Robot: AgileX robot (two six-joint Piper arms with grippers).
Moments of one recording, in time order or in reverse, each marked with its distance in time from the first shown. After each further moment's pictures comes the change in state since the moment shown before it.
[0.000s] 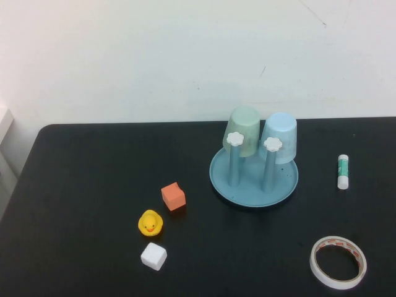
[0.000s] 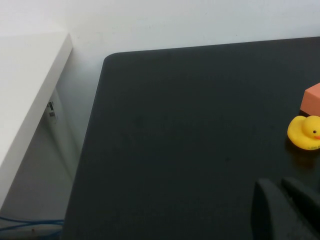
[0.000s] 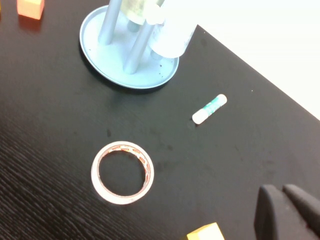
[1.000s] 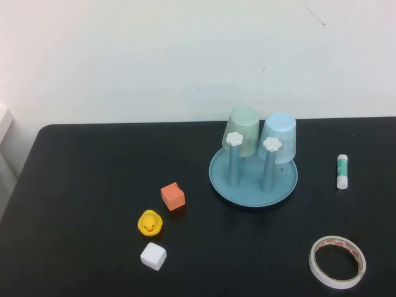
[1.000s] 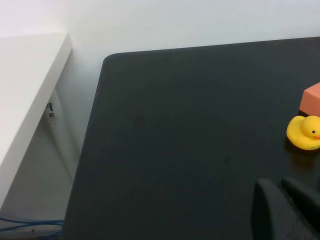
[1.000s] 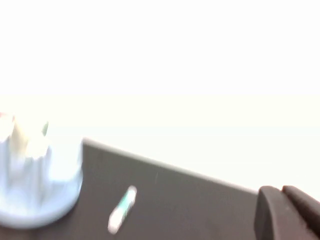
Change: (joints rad) right arm -0.426 -0.301 0.121 0.061 -0.321 0.006; left arm 0.000 0.000 0.000 -0.002 0.000 0.002
